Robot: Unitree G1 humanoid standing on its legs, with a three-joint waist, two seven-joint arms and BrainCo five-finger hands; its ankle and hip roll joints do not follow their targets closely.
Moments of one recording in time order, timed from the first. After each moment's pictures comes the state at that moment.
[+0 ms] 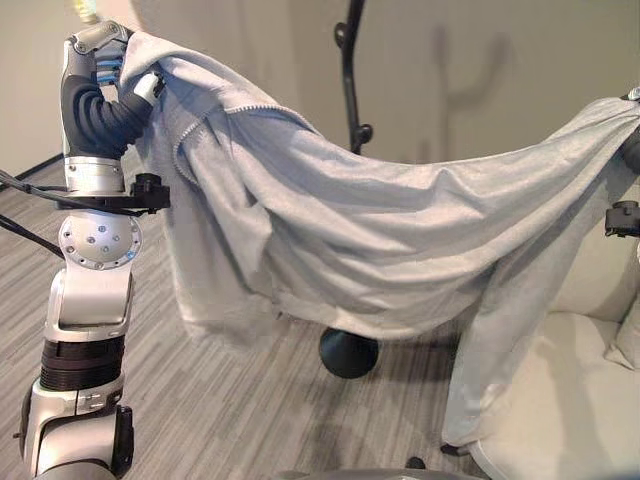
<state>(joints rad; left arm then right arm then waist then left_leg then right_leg) -0.44 0.72 0.20 -0.22 0.07 -0.05 0.23 -0.36 -0.86 -0.21 -0.01 -0.08 -0.07 -0.21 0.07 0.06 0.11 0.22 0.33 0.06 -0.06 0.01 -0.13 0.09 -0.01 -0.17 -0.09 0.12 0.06</state>
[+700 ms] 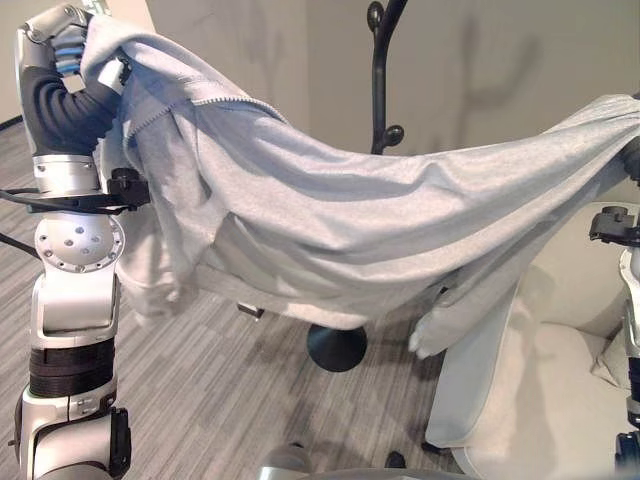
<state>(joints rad) -0.38 0.70 0.29 -0.34 0.06 -0.05 0.25 -0.32 -0.62 -0.29 -0.18 -0.08 -0.08 -0.22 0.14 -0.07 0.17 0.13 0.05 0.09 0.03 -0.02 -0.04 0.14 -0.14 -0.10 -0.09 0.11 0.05</state>
